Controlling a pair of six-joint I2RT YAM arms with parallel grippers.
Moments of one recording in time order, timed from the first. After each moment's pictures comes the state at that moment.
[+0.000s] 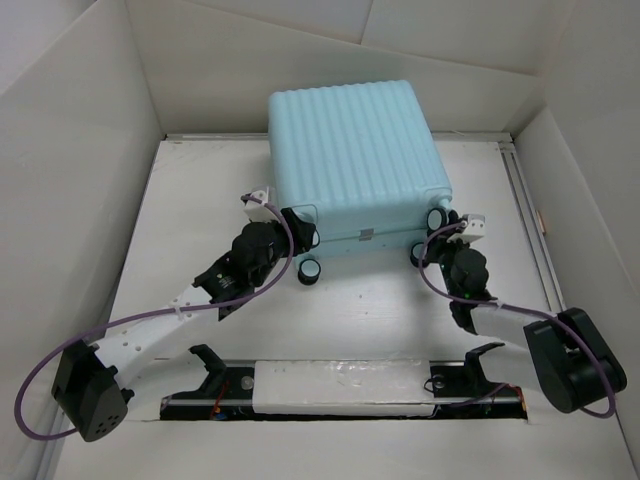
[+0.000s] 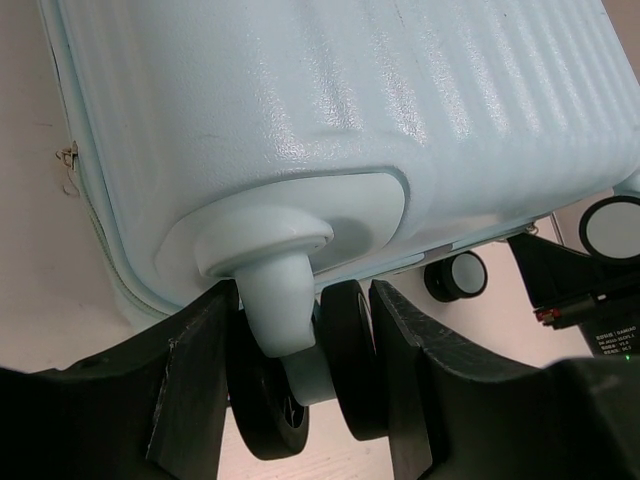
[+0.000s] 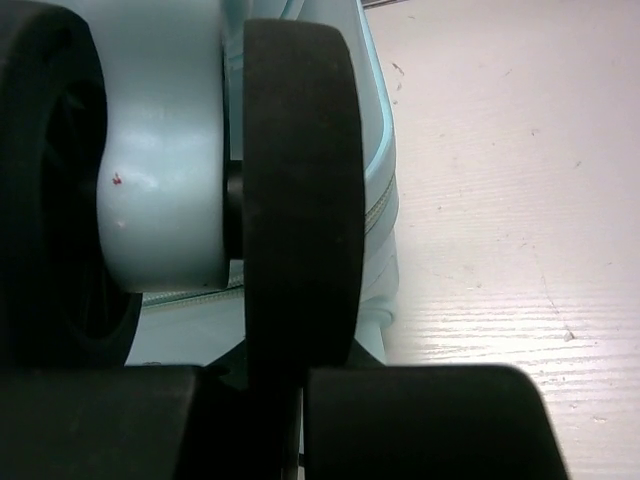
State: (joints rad) left arm -0.76 1.00 0.69 0.02 -0.33 -0.65; right arm 0.32 1.20 0.19 0.95 0.24 0.27
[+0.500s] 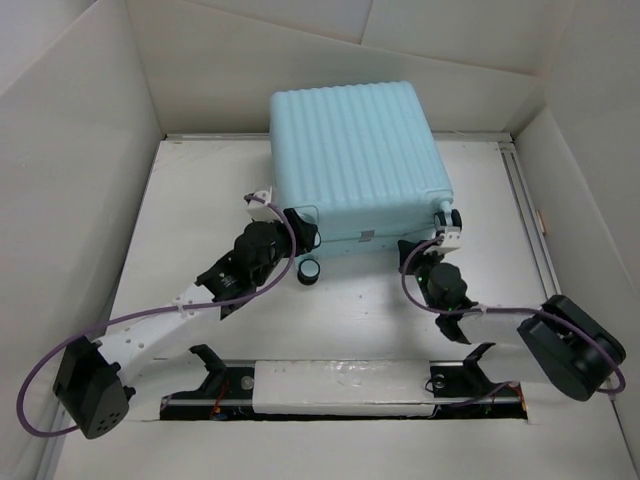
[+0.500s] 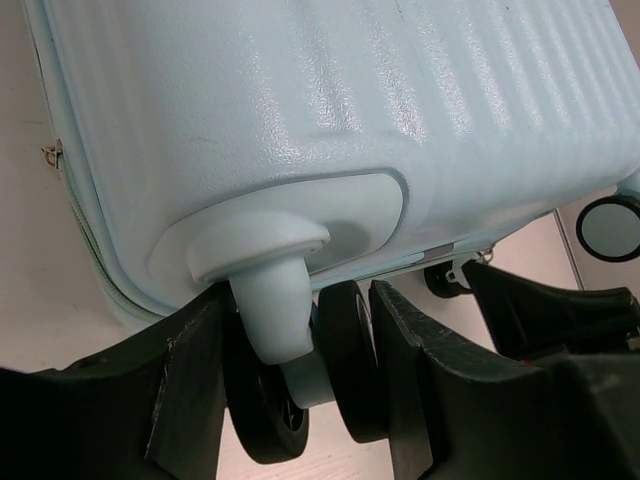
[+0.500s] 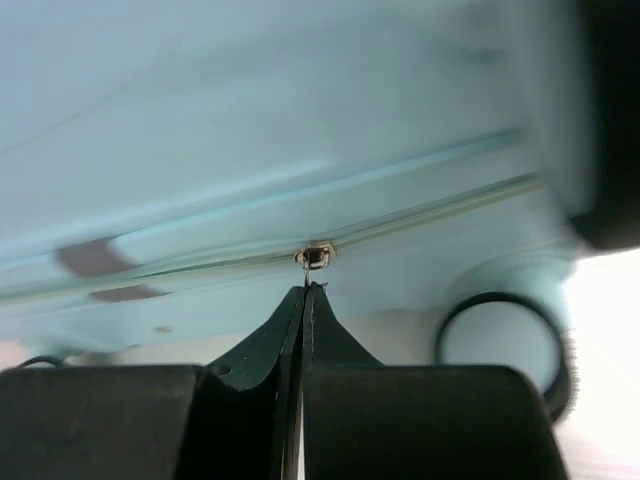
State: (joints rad) left arm -0.77 1.02 0.69 0.04 -0.32 -0.65; right arm 0.60 1.26 0.17 1.03 0.39 0.42
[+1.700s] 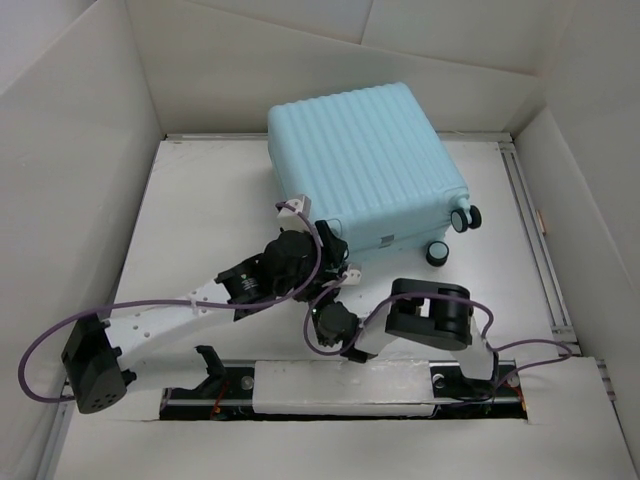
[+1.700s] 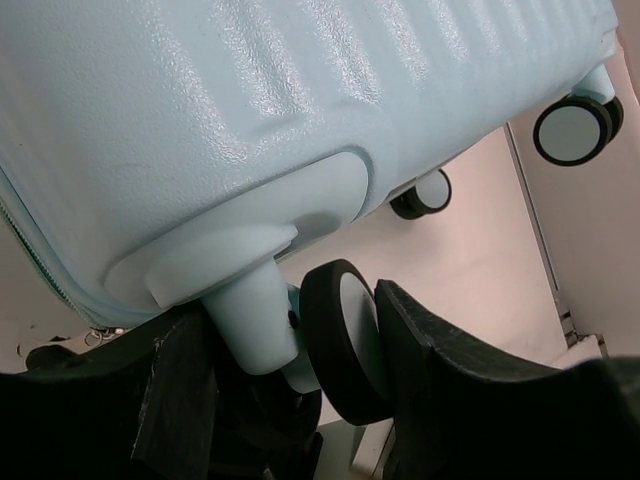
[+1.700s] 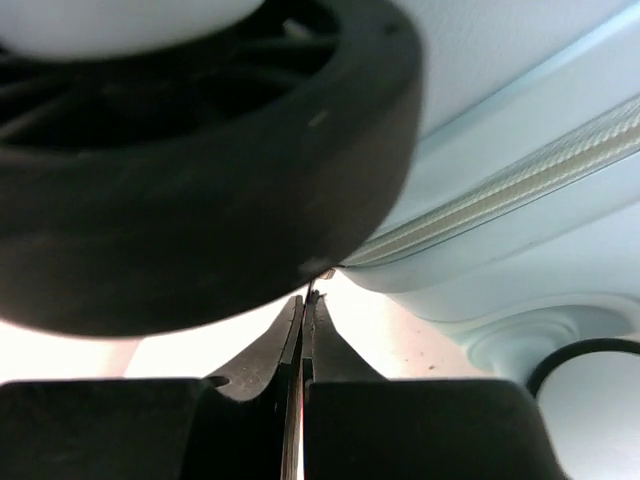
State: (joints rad) left arm -1.00 1.10 0.81 -0.07 -0.39 -0.77; right arm 1.33 2.07 0.78 1.45 1.03 0.60
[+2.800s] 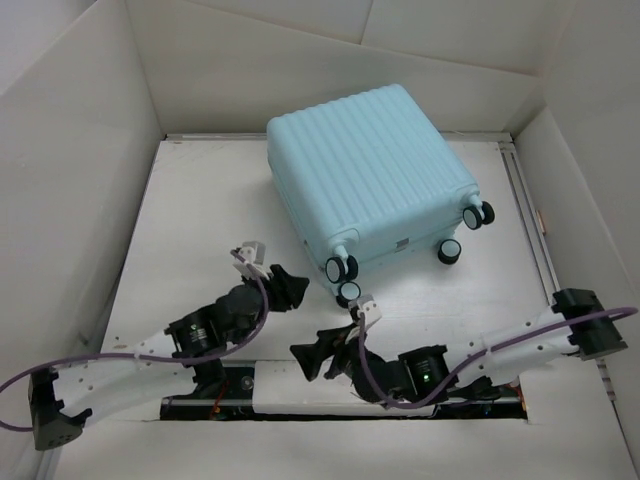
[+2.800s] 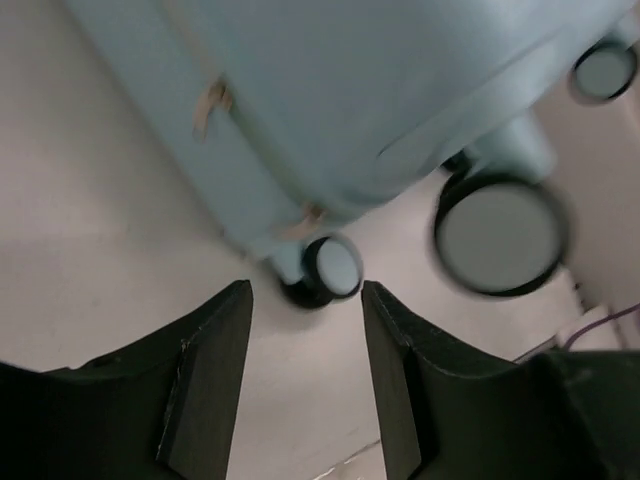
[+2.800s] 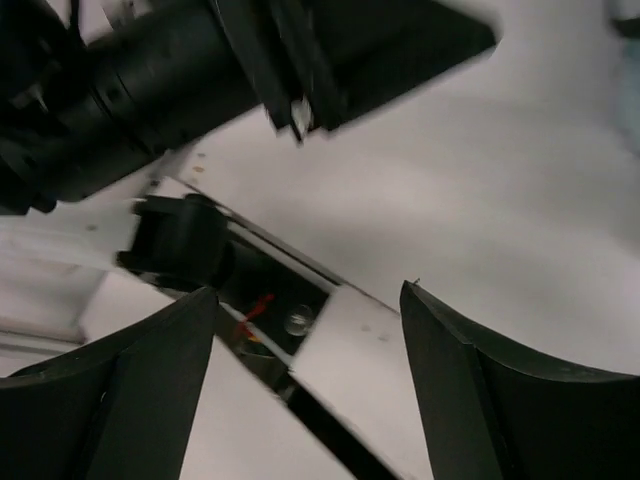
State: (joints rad) left arm -1.10 0.56 0.52 -0.17 -0.56 -0.77; right arm 1.77 1.30 0.74 0.29 0.96 0.84
